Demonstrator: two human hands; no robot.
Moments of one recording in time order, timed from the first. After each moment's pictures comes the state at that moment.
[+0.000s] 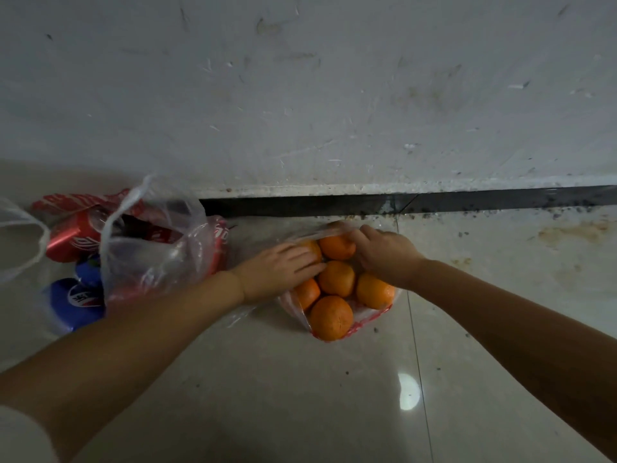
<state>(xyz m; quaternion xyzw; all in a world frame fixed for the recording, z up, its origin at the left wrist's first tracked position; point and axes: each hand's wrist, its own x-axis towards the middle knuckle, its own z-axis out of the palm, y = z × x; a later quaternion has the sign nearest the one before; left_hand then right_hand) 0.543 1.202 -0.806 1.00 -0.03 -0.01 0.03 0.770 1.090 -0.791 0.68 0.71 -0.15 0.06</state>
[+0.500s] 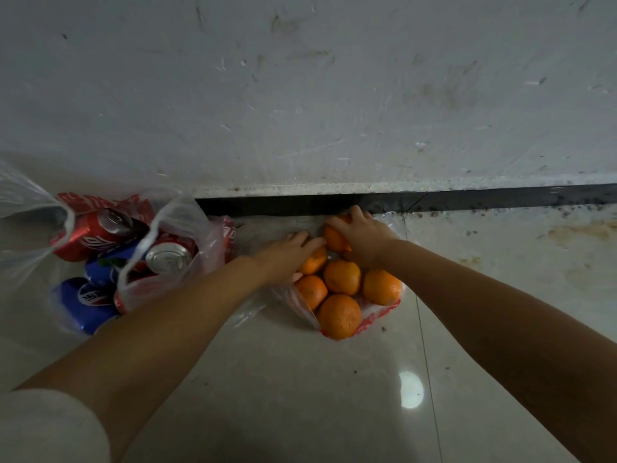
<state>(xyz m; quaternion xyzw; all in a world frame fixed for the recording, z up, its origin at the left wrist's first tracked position) 0.568 1.214 -0.803 0.93 0.20 -0.24 0.19 0.749 1.135 -0.800 0.71 0.67 -0.22 0.09</state>
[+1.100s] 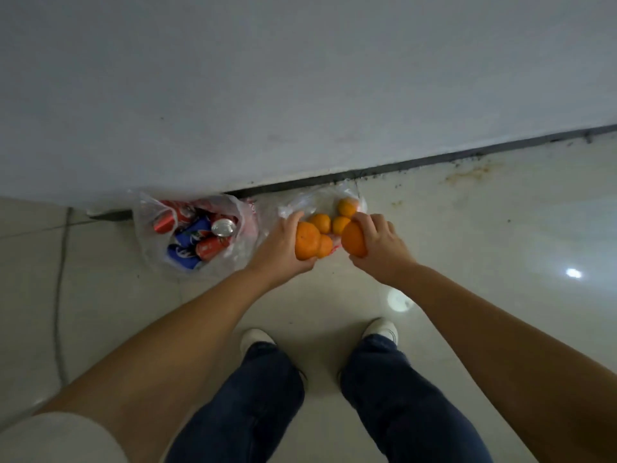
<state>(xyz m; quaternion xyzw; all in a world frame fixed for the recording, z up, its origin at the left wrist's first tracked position) 0.532 1.114 -0.478 0.81 0.39 -0.12 0.42 0.701 0.988 -0.491 0.81 0.46 -0.35 -0.06</state>
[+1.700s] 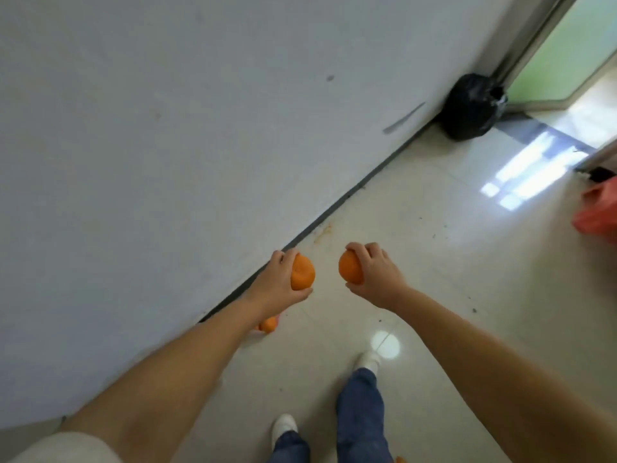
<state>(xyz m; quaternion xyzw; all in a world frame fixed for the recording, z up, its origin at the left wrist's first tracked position) 0.575 1.005 -0.111 0.93 0.11 -0.15 0.33 0.657 0.801 -0.107 0.94 0.23 -0.19 -0.15</state>
